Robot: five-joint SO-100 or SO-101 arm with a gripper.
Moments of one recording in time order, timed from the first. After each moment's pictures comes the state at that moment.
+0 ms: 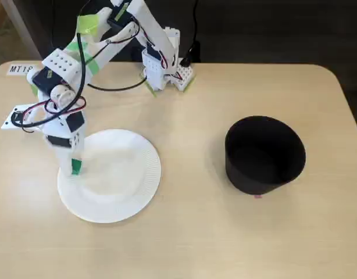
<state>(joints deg) 40.9 55.2 66.1 73.0 -28.9</state>
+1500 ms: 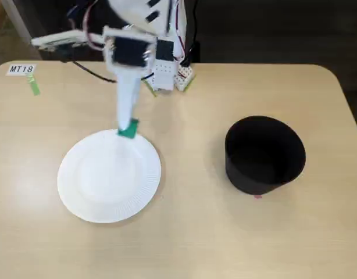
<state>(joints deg) -2.2 108.7 76.6 67.6 -5.7</state>
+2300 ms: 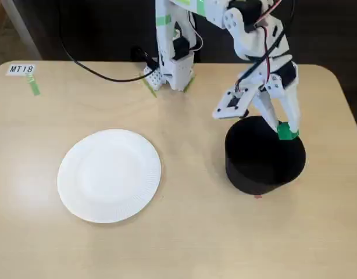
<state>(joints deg) -34.5 96.9 95.4 47.4 -13.6</state>
